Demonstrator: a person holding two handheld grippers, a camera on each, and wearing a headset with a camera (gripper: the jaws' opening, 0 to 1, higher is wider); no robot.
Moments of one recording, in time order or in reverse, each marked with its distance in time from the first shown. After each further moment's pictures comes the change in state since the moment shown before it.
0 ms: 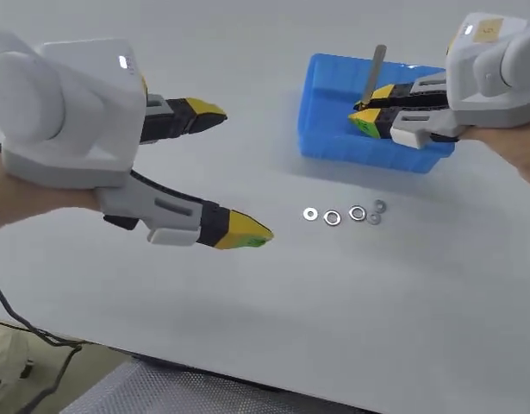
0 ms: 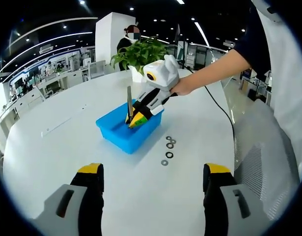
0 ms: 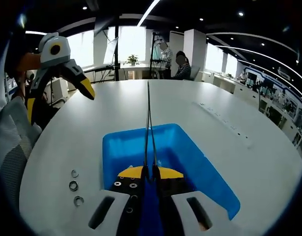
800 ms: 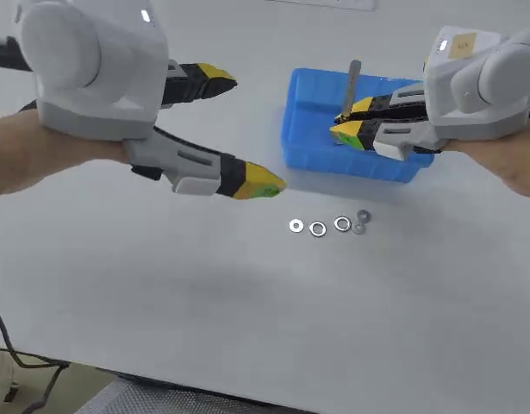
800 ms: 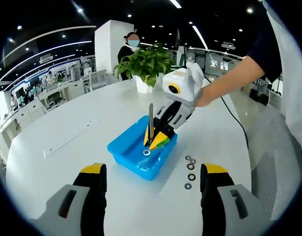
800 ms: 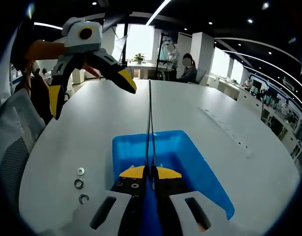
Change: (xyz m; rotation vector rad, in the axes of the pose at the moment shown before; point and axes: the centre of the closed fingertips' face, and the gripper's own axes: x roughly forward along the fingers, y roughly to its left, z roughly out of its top) left arm 0.038 0.046 0.058 0.065 -0.099 0.018; right arm -0.007 0.011 0.009 -0.092 0.010 0.022
